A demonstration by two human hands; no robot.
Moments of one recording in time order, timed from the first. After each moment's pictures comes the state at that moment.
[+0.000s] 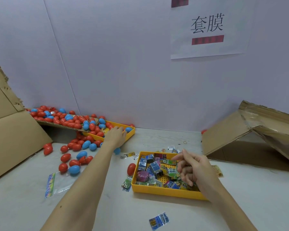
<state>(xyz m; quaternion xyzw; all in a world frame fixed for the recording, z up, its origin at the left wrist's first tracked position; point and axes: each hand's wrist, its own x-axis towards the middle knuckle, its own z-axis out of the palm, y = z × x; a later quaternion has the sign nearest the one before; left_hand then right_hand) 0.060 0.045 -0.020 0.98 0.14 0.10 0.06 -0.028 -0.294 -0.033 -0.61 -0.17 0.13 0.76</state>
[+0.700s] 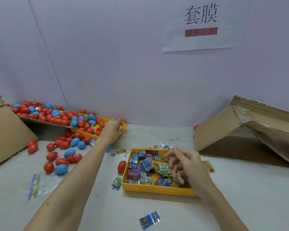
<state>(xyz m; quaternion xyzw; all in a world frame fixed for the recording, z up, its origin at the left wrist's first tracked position) 0.081 0.036 -0.027 0.96 0.04 0.22 0.16 -0.027 -0.293 -0.034 -0.64 -0.16 0.10 0.75</state>
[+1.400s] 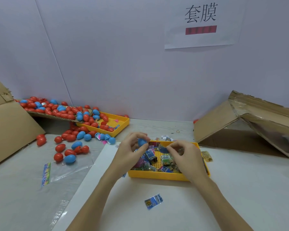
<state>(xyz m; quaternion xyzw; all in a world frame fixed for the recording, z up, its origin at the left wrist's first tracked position) -0.080 -0.076 -0.023 0.81 -0.08 0.20 0.55 -0.044 -0.281 -0.034 -0.85 -0.16 -0.15 0.48</state>
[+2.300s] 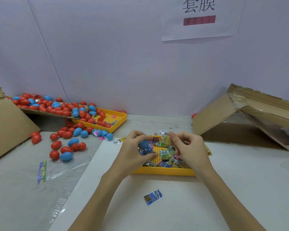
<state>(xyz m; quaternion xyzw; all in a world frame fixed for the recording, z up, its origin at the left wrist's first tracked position) -0.079 -0.082 -0.033 0.91 -0.09 0.19 0.36 -0.046 -0.288 -0.025 -0.75 -0.12 -0.07 0.64</state>
